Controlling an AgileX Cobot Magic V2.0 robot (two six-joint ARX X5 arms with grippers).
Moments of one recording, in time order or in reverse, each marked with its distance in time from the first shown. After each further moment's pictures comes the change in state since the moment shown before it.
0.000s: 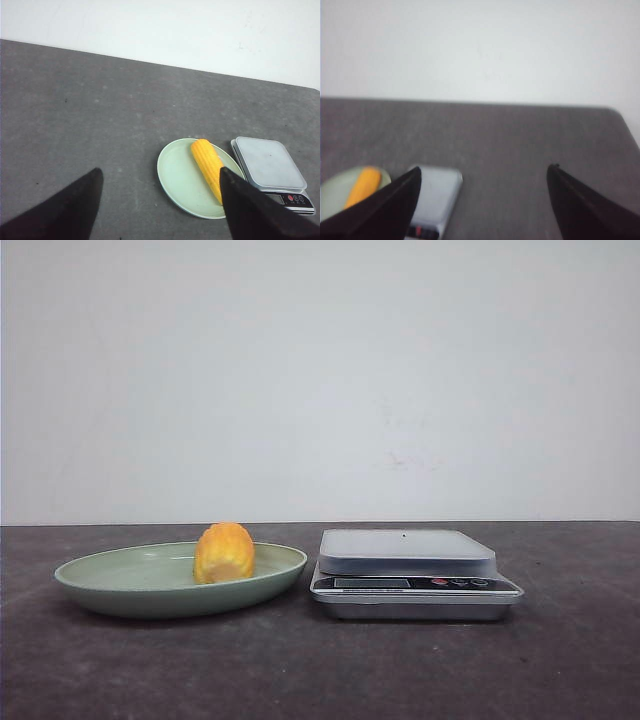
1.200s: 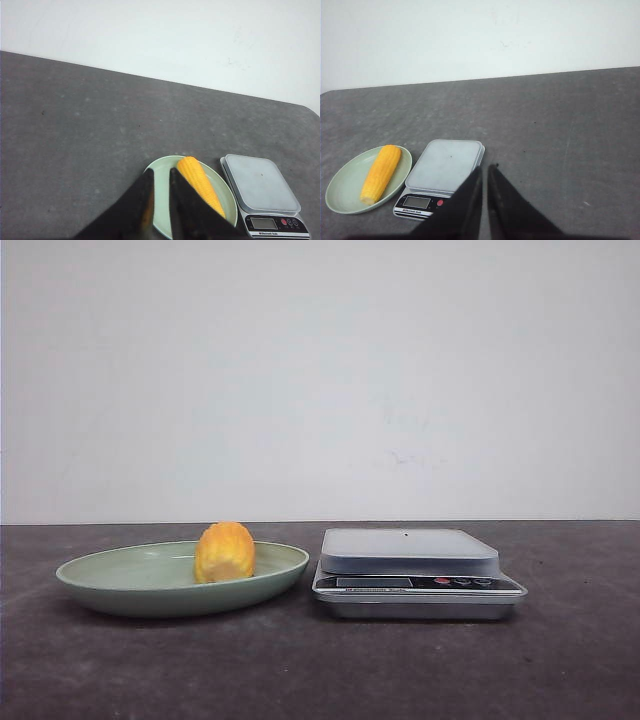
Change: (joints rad) left arm 0.000 -0.005 -0.184 0.262 0.007 0.005; right arm -0.012 -0.307 -0.430 0.153 -0.080 0.099
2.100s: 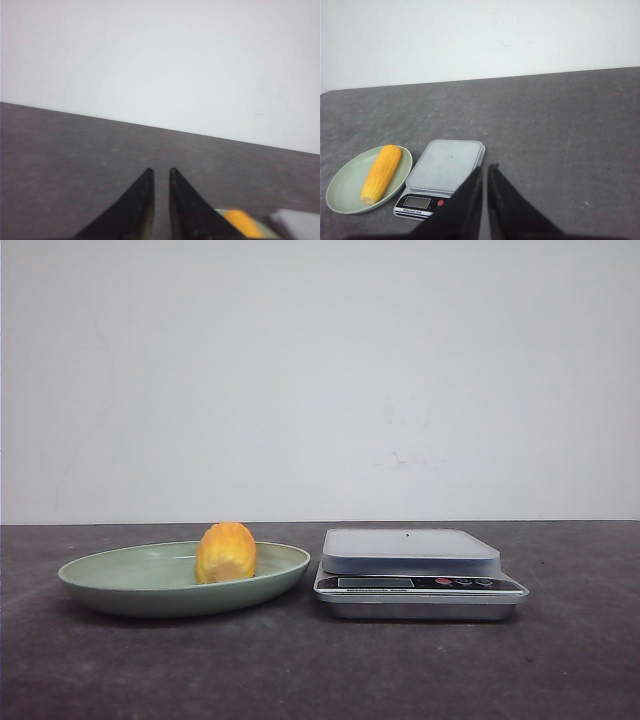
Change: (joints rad) left arm 0.568 -0.283 -0.565 0.581 0.393 0.188; right arm 0.000 0.000 0.000 0.000 0.000 0.000
